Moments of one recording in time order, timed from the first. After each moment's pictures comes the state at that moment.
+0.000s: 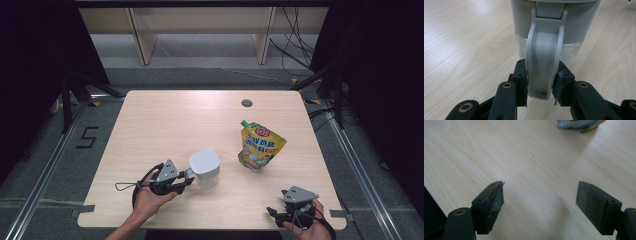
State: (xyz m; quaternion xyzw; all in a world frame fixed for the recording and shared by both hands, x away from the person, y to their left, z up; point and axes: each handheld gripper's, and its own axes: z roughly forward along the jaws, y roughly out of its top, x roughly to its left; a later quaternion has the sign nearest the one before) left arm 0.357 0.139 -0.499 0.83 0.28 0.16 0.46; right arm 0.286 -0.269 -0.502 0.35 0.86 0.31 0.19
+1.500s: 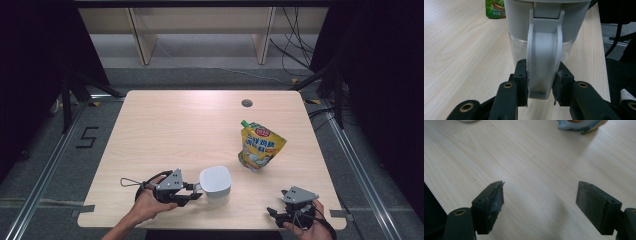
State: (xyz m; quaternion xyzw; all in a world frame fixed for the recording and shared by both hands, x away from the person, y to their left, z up) left arm 0.345 0.130 -0.499 0.86 0.15 0.06 0.49; right arm 0.286 -0.269 -0.500 0.35 0.86 0.31 0.19
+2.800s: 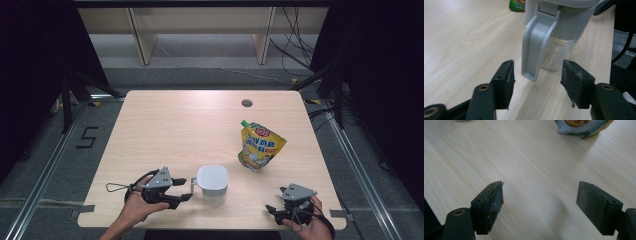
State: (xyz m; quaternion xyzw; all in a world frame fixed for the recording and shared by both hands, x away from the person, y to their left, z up) left arm 0.334 0.156 -0.485 0.85 0.23 0.09 0.47; right arm 0.294 -0.268 -0.502 0.34 0.86 0.32 0.19
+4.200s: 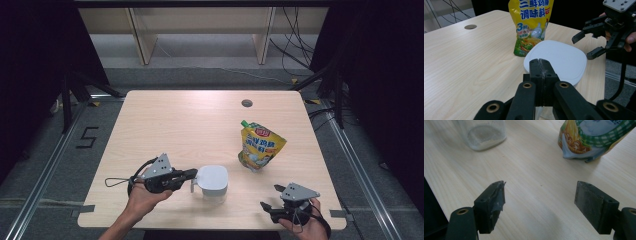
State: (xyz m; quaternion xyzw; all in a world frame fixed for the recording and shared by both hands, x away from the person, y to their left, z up) left arm 0.340 0.139 -0.440 0.79 0.23 0.12 0.55; right arm 0.291 -0.259 -0.493 0.33 0.84 0.39 0.19
